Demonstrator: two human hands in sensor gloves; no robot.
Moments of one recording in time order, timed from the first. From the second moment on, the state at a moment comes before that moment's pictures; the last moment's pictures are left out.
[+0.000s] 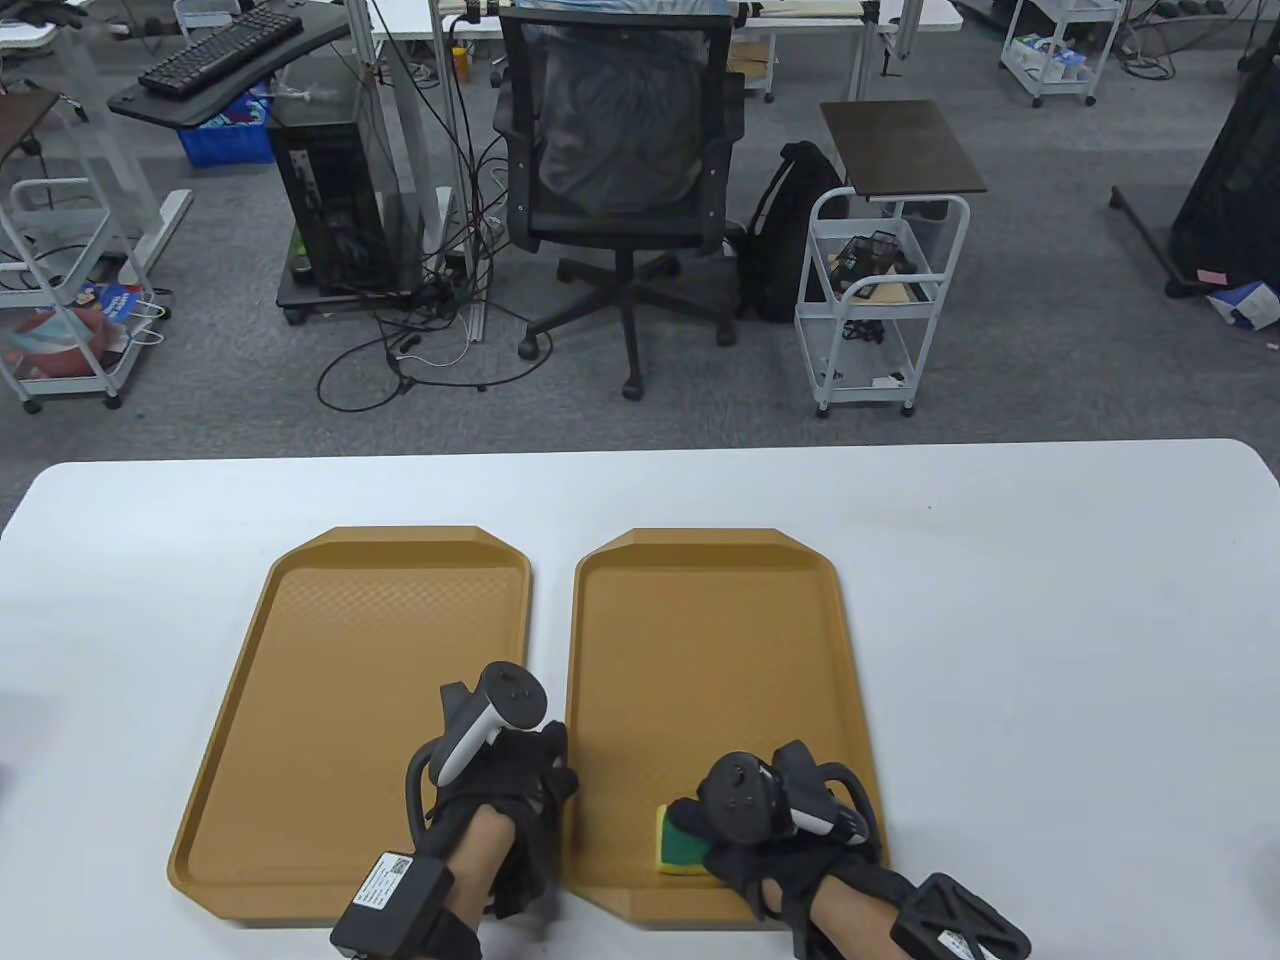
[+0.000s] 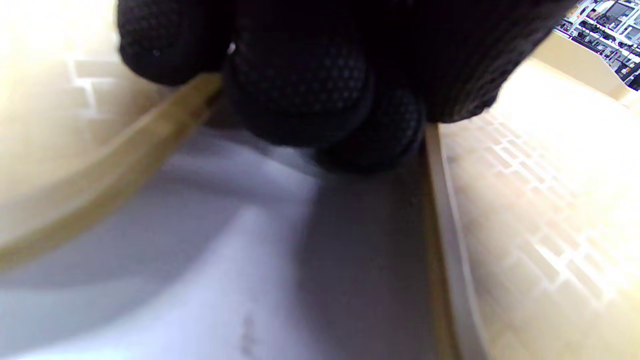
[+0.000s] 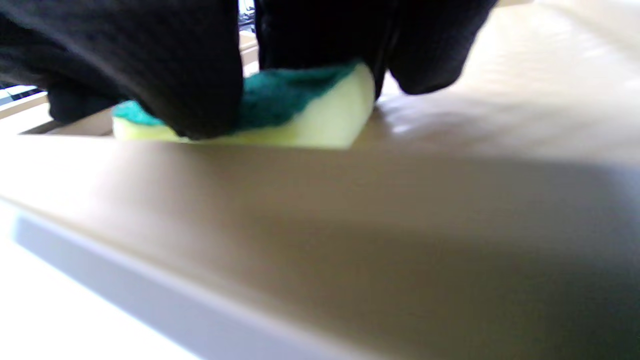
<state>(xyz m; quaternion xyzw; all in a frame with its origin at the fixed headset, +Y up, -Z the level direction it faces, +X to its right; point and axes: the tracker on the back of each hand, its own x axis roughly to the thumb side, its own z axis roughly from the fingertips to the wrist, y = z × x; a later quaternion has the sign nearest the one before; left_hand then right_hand) -0.174 -0.775 -0.392 -0.27 0.07 0.19 0.94 0.104 -0.762 -0.333 0.22 0.16 0.96 0.07</state>
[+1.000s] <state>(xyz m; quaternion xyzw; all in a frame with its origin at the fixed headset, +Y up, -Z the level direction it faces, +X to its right) -0.173 -0.775 -0.393 -0.27 0.07 0.19 0.94 0.144 -0.769 -0.448 0.12 0.14 0.98 0.12</state>
